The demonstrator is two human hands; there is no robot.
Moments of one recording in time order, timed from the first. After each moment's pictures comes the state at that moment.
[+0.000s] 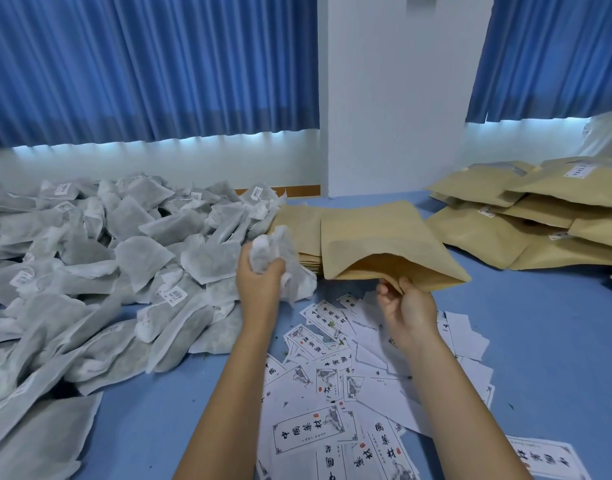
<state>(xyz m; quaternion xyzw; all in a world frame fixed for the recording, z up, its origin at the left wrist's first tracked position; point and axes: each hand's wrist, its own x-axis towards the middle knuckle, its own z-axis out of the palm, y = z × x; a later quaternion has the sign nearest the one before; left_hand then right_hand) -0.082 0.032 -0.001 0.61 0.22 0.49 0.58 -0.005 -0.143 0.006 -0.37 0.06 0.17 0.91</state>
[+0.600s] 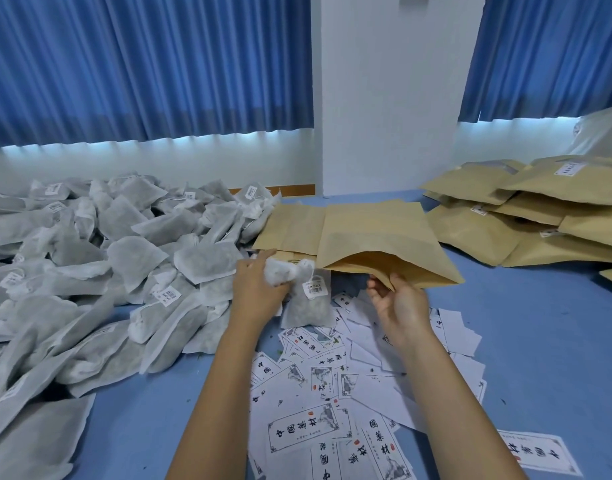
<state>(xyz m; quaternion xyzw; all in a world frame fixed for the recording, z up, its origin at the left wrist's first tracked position) -0.079 0.055 -0.017 0.85 0.27 0.30 0.34 0.001 -0.140 0.000 -0.35 0.05 0.16 0.92</state>
